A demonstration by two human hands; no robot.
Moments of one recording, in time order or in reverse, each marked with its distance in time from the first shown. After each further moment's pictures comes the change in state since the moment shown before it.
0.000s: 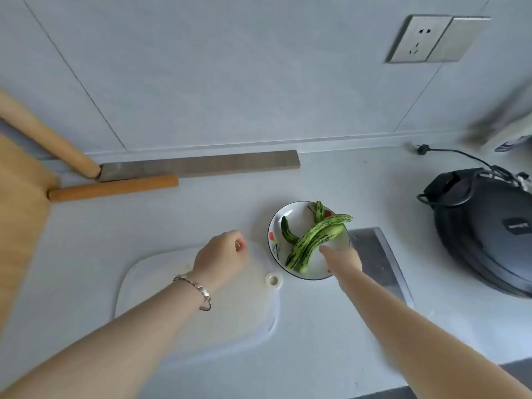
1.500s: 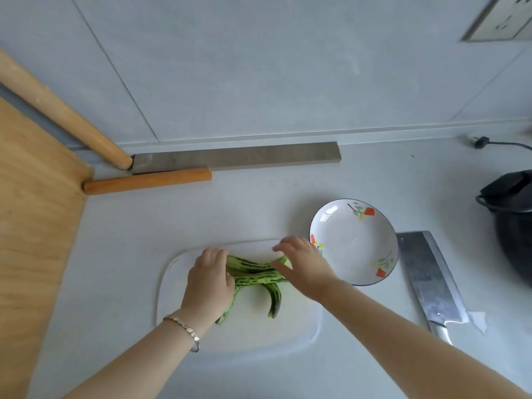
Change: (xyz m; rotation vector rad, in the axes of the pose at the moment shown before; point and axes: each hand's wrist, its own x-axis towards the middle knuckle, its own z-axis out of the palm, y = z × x) left_hand -0.014 -0.107 -0.011 0.190 0.144 -0.017; right_hand -0.039 -0.039 0.111 -0.721 -0.275 -1.046
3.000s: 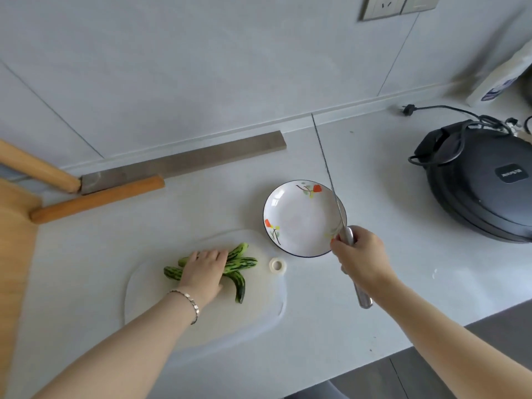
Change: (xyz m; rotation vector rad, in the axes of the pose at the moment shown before) left_hand 0.018 0.052 0.039 0.712 -0.277 0.408; right_hand -0.133 0.058 -0.078 0.678 0.470 0.719
